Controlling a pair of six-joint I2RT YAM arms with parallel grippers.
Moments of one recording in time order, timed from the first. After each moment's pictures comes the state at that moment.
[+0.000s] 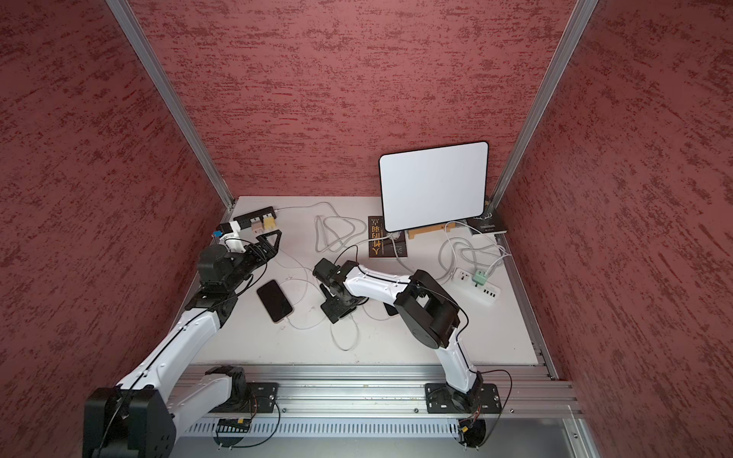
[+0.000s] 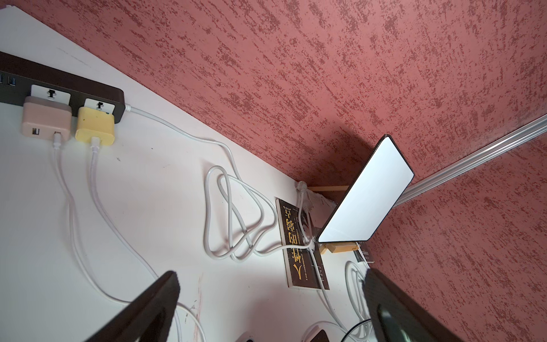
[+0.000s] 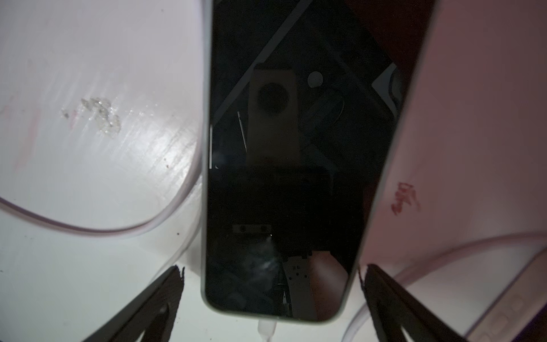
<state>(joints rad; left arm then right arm) -0.02 1.03 0.60 0.24 0.31 -0.72 0.93 2.07 1.52 -0.83 0.01 0.21</state>
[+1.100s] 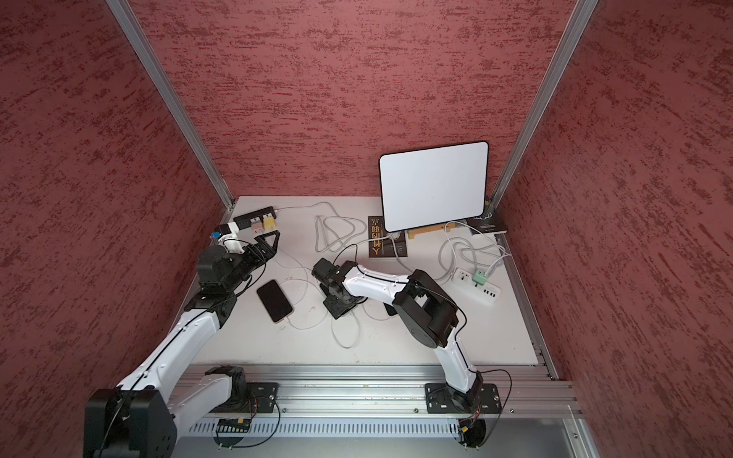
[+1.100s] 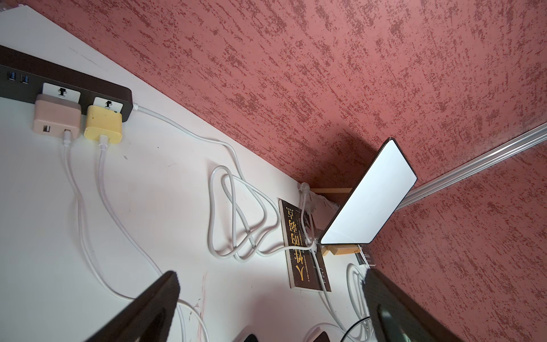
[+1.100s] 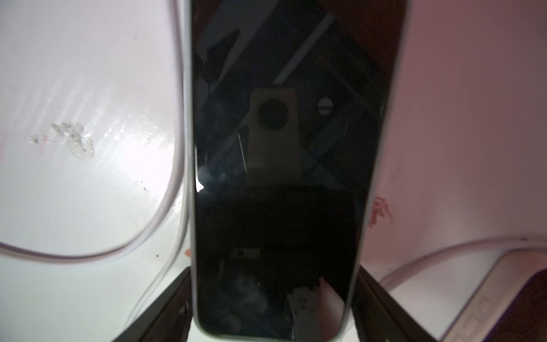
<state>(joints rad) 0.00 1.03 0.59 0.24 0.31 -0.72 0.93 2.07 1.52 -0.81 0.07 0.21</state>
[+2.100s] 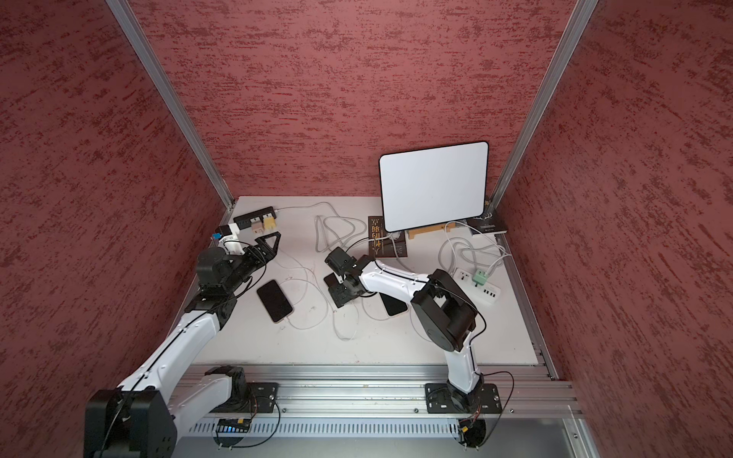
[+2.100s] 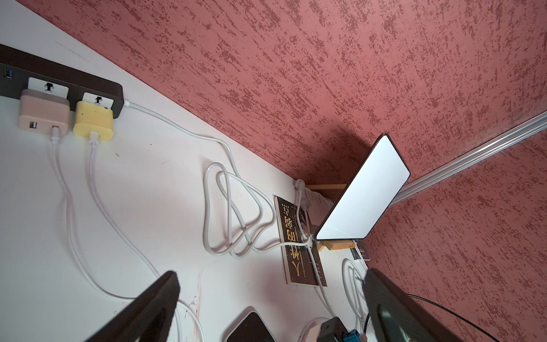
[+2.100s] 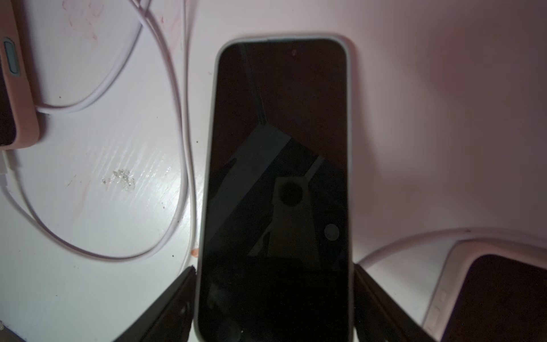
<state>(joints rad) 0.00 1.02 0.57 0.26 0.34 -0.73 0.84 1.96 1.41 -0.67 -0.01 0.28</state>
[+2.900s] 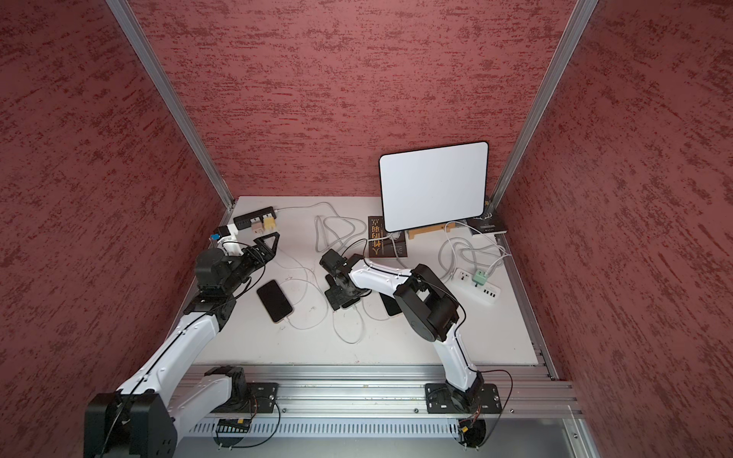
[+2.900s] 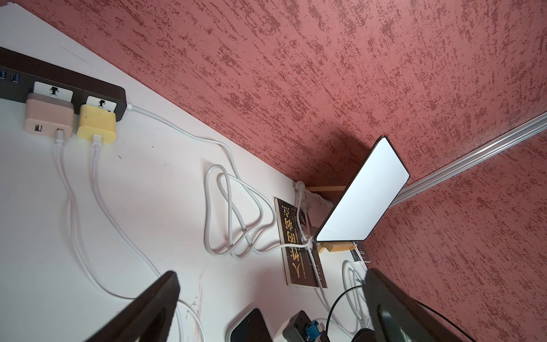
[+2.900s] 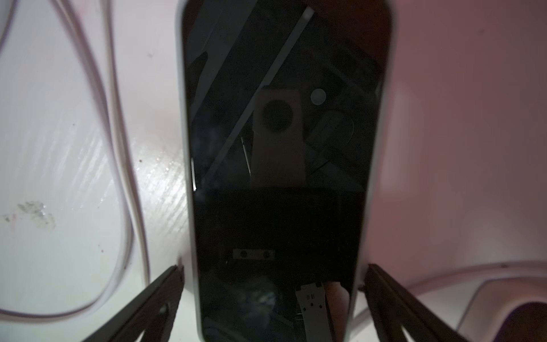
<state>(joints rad) 0.01 1.01 0.57 0.26 0.34 -0.73 0.85 2.11 1.55 -0.76 0.04 0.27</state>
